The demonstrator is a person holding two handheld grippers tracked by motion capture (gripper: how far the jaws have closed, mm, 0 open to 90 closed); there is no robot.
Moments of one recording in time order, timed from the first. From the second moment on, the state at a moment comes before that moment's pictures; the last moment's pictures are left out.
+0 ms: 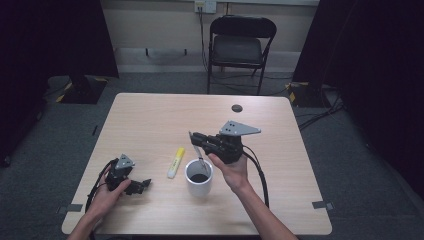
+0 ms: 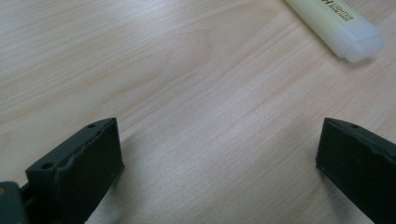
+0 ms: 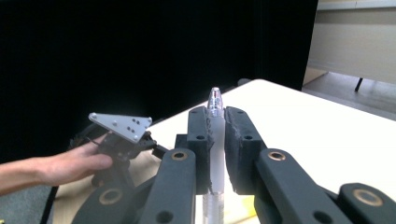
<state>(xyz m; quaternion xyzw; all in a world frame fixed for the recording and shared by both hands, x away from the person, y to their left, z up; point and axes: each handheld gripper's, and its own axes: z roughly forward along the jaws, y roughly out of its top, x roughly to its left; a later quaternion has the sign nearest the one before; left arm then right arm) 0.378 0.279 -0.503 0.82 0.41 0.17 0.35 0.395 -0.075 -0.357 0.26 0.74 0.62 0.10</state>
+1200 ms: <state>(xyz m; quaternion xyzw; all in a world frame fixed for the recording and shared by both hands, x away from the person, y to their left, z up) 0.378 0.279 -0.503 0.82 0.41 0.17 0.35 0.375 -0.101 -0.392 0.27 0.77 0.57 0.10</state>
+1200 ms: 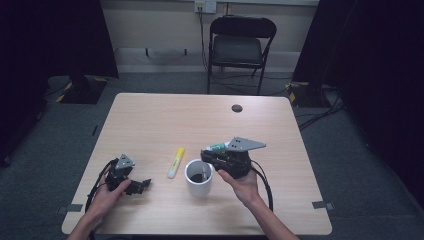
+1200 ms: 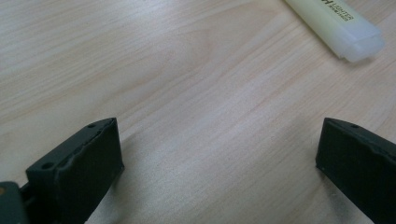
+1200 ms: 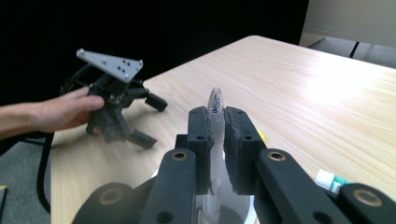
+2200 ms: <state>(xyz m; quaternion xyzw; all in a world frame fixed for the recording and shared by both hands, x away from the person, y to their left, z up) 0.378 0.279 -0.503 0.82 0.41 0.17 0.35 0.361 -0.124 -0.405 0.28 0.79 0.54 0.11</state>
